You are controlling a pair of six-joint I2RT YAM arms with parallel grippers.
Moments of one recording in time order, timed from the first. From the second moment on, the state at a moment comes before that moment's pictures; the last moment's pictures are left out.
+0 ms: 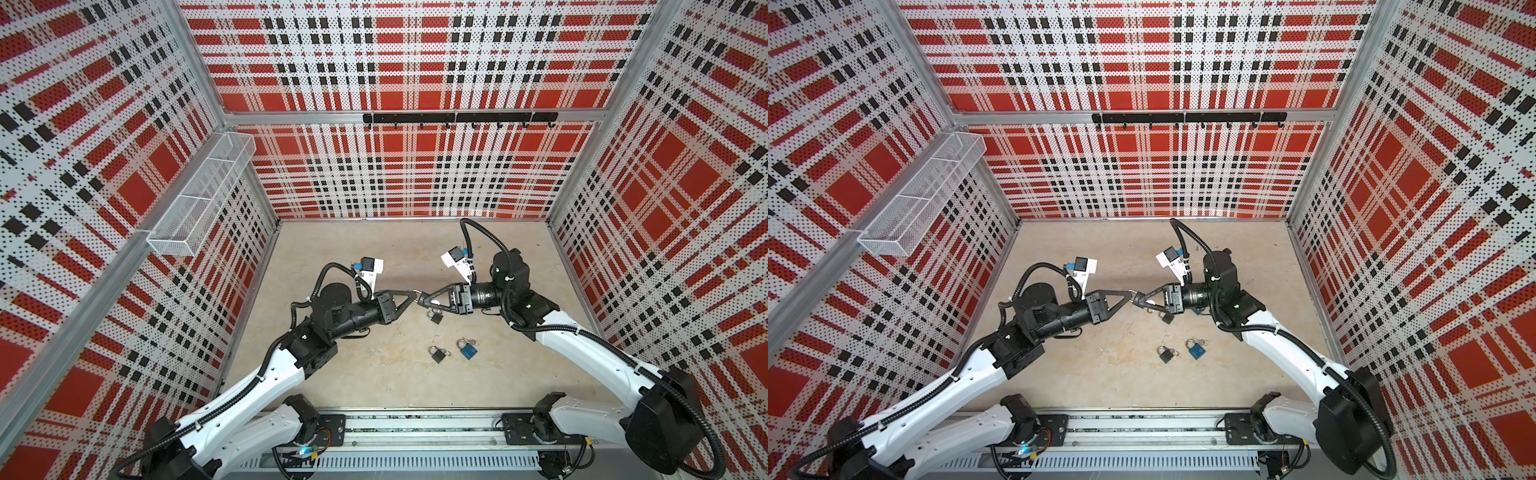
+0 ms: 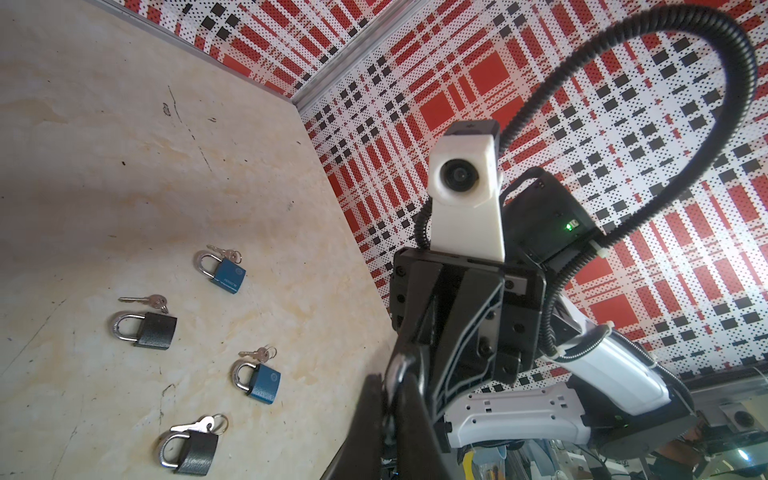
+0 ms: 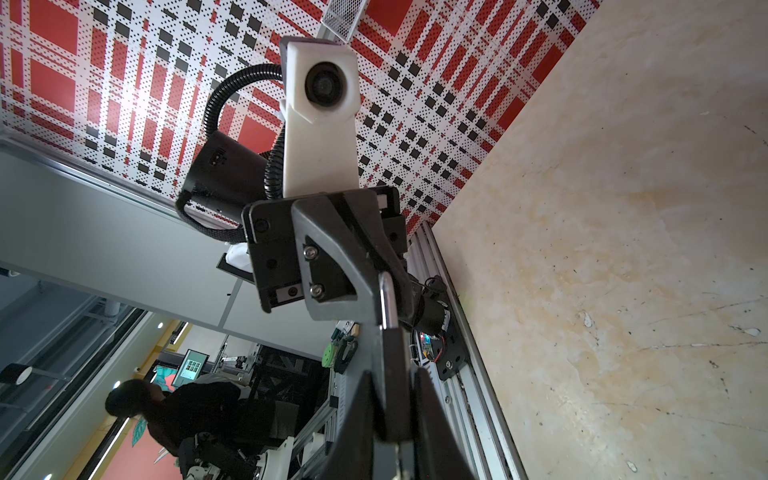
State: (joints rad) left arm -0.72 0.94 0.72 0.09 0.40 -0.91; right arm 0.56 1.22 0.88 0.12 -1.03 0.78
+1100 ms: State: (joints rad) left arm -0.69 0.94 0.70 0.11 0.40 -0.93; right arm 0.58 1.25 0.88 0.15 -0.98 0.77
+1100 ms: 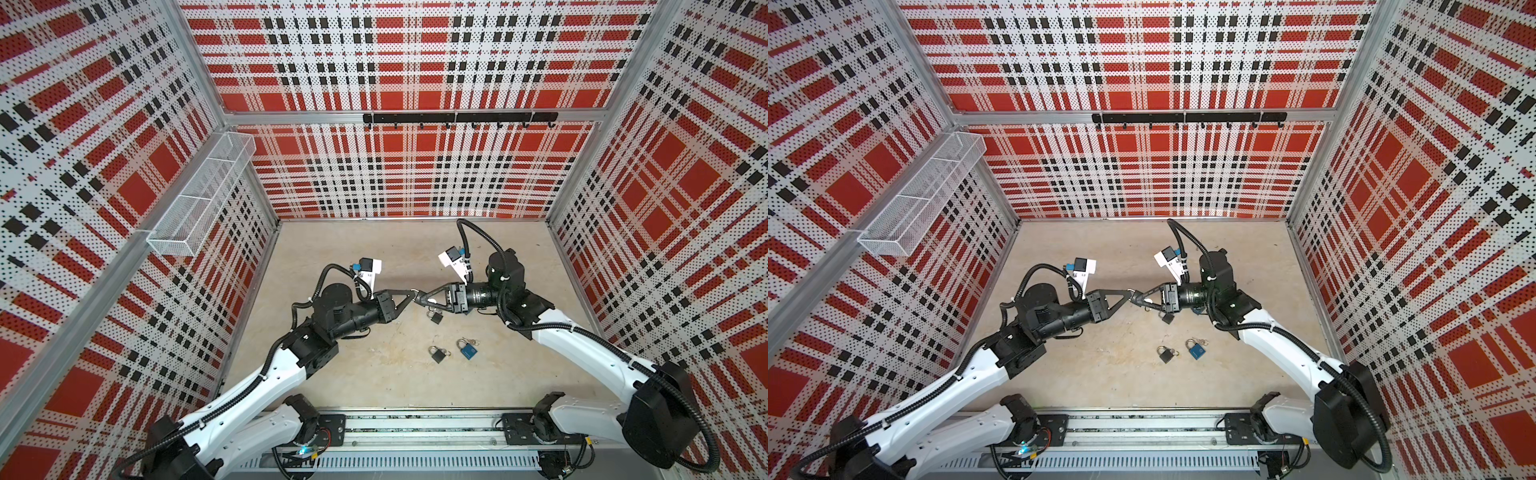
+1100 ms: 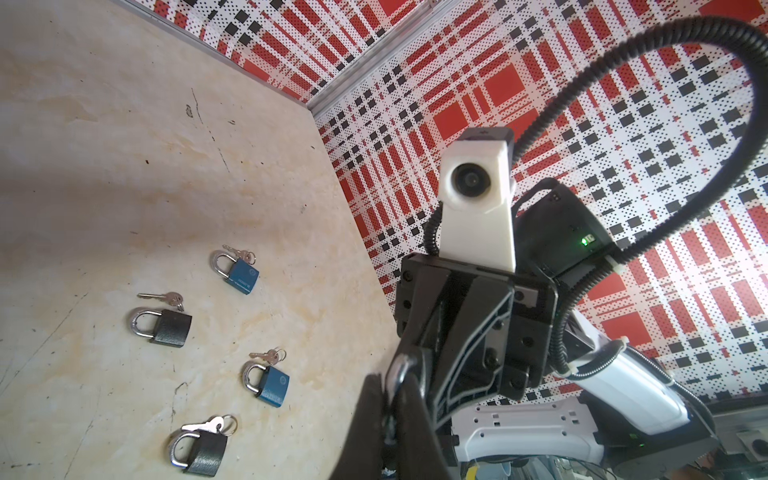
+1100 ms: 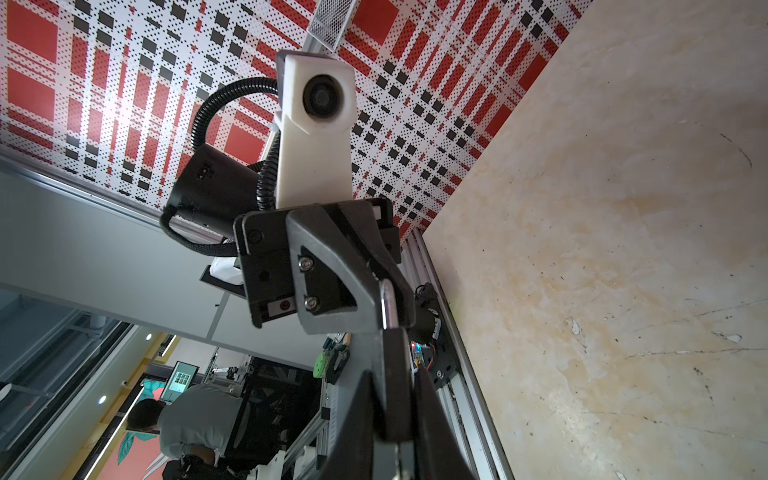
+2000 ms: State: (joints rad) left arm -0.58 0.91 0.67 0.18 0.52 -0.96; right arm 0.63 1.25 0.88 0.21 -0.91 0.78
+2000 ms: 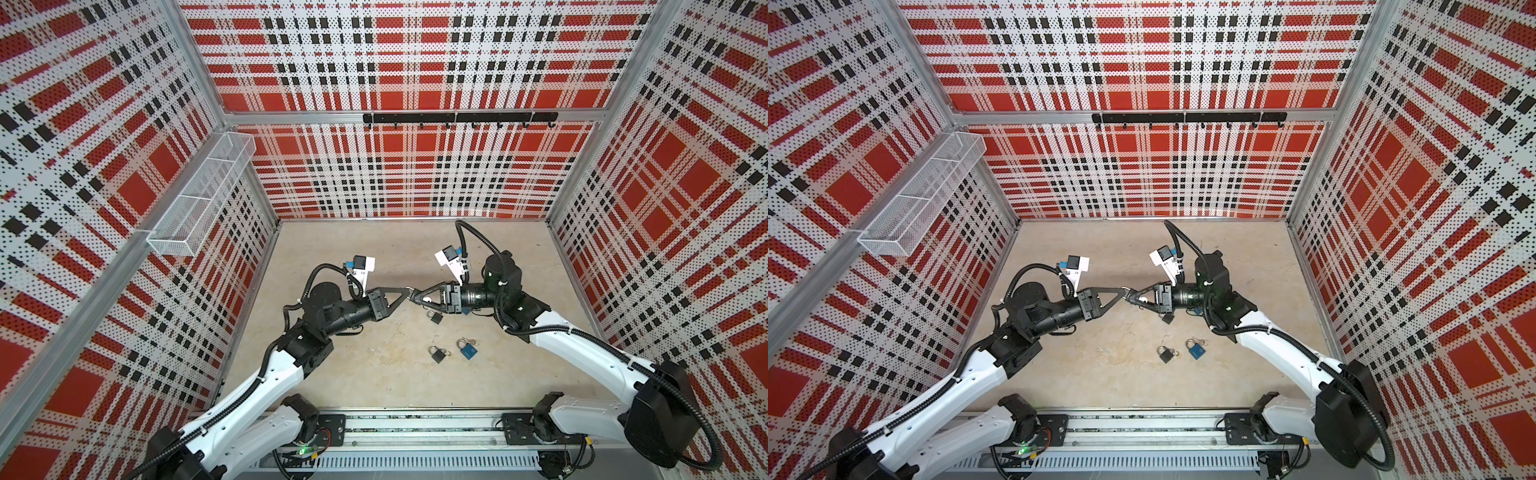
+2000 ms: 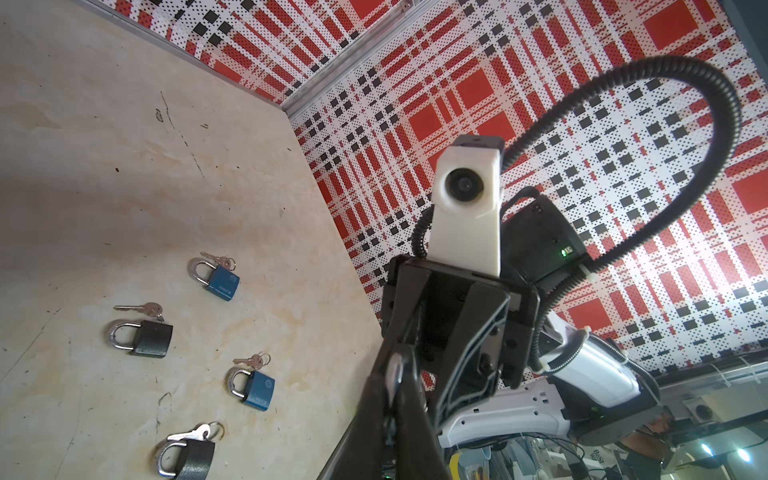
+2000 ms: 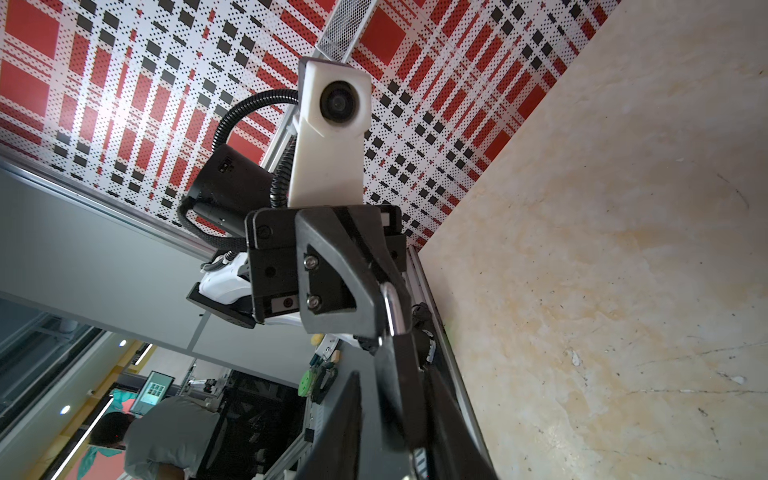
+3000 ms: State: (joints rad) left arm -0.50 0.90 0.66 0.17 0.55 -0.97; right arm 0.60 1.23 0.83 0.24 -0.89 0.78
